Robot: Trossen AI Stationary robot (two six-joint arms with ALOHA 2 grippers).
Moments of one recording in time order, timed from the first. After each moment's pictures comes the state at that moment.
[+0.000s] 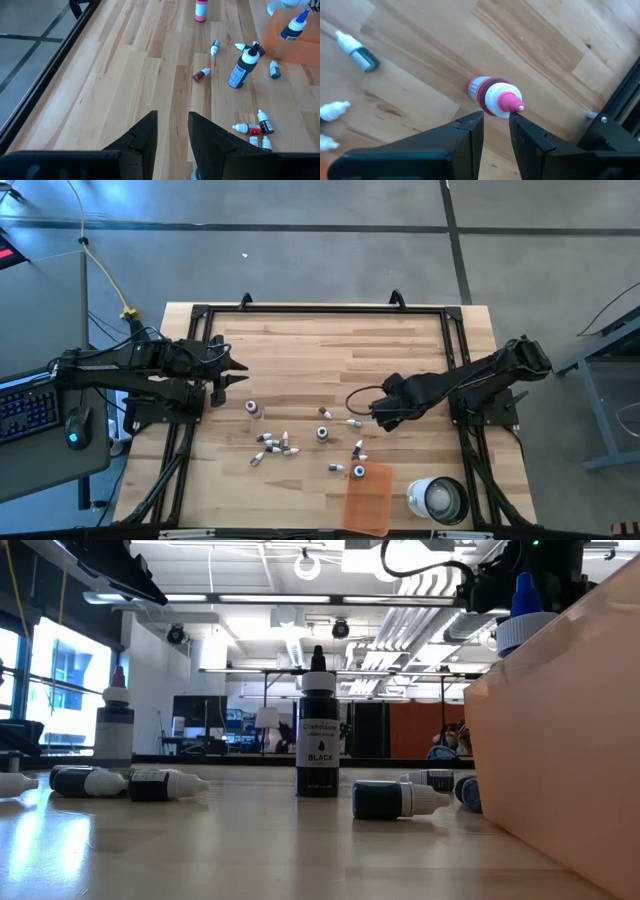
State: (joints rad) left arm 0.00 0.60 0.78 -0.76 -0.17 -0.04; right arm 0.26 1.53 1.17 -1.31 0.24 1.23
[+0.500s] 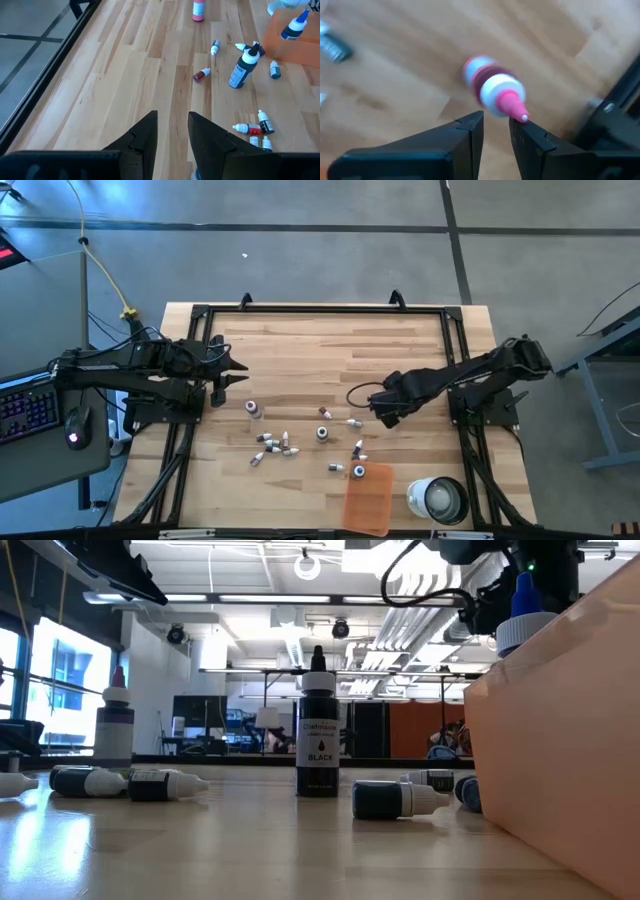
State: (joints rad) left arm 0.00 0.60 0.78 -0.76 -0.17 -0.04; right arm 0.20 1.53 1.11 -1.28 0.13 1.19
